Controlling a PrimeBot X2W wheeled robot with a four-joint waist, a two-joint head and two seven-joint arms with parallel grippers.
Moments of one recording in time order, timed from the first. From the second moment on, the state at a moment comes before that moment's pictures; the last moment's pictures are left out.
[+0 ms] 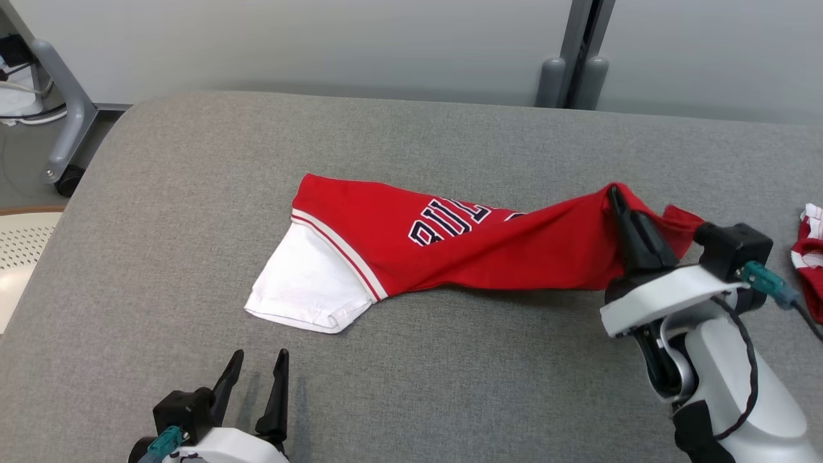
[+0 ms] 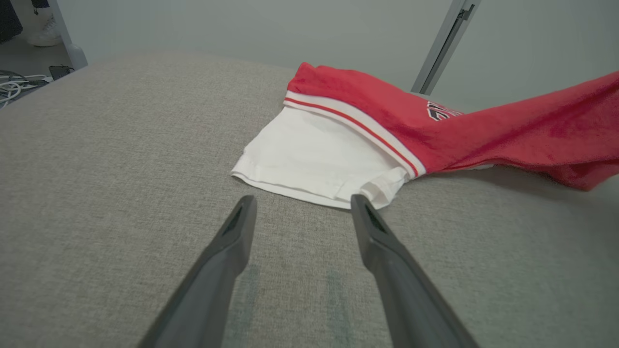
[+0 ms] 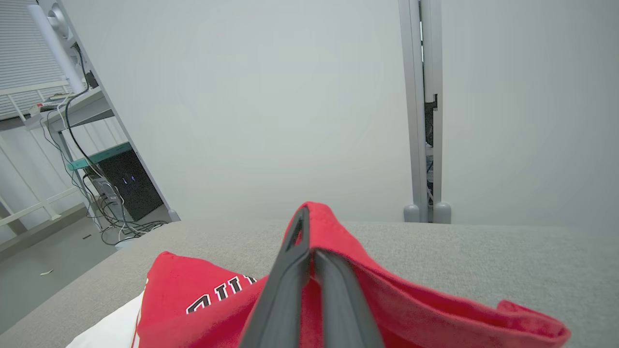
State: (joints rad) left arm -0.07 0.05 -0.11 0.47 -0.30 -0.08 -0.26; right arm -0.44 -0.10 0.24 0.50 0.43 0.13 -0.26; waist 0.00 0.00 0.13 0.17
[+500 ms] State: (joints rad) left arm -0.11 0.05 -0.18 0.50 -0.32 -0.09 -0.26; right arm -0.65 -0.13 0.19 0.83 0.30 0.13 -0.23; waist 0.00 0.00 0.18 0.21
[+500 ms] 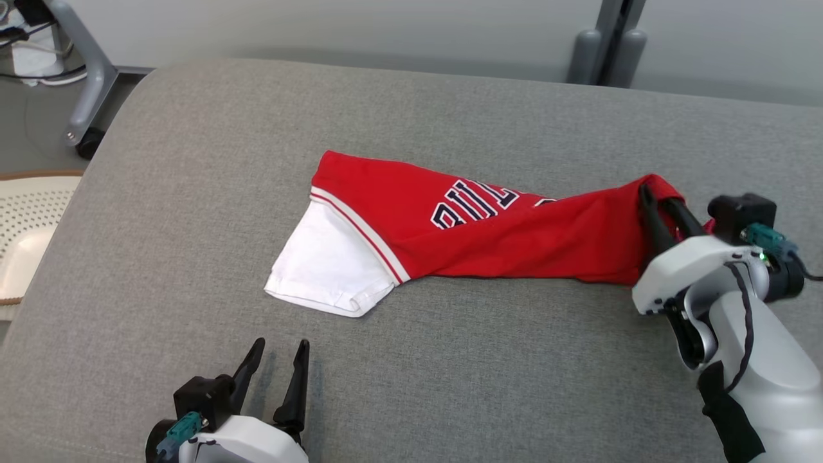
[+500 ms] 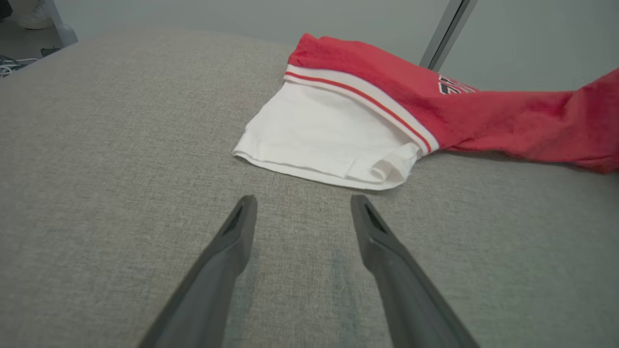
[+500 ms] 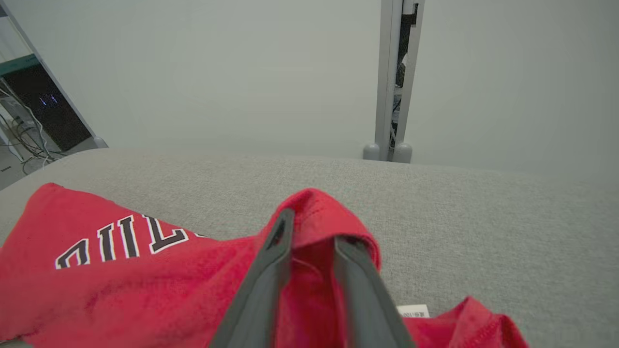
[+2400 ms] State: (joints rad) left arm -0.15 0.05 -0.19 0.47 -0.34 -0.08 -0.26; right arm -0.49 -0.05 0.09 0.68 0.08 0.13 -0.26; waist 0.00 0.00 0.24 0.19
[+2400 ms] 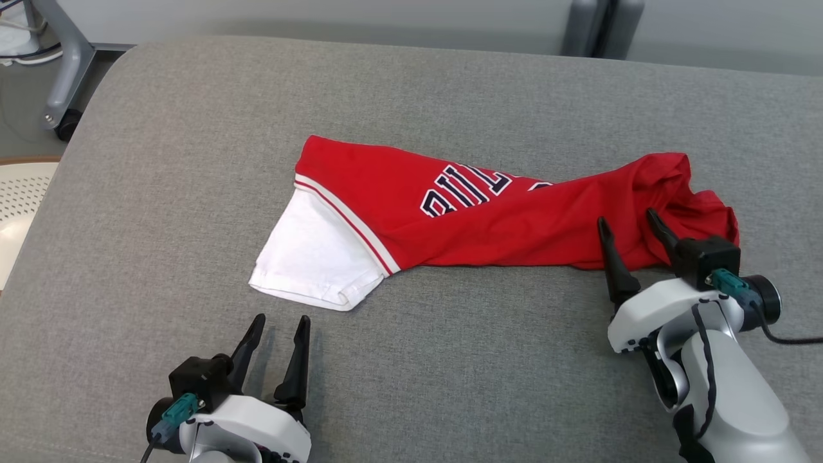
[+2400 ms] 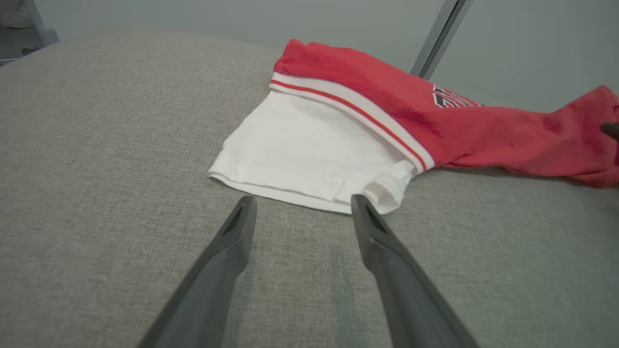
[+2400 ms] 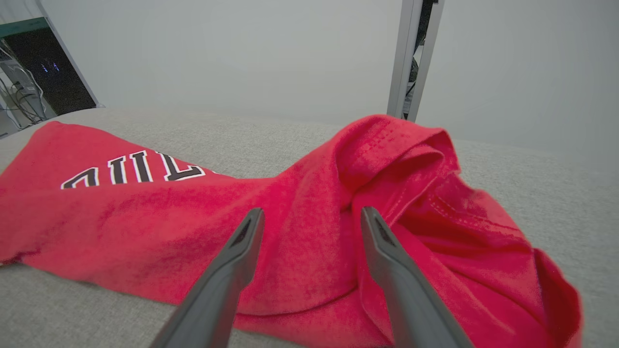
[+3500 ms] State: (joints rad) left arm -0.05 0.05 -0.11 0.50 -0.31 -0.07 -0.26; right arm -0.29 -0.06 0.14 0.38 0.02 0.13 -0.15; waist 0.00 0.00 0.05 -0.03
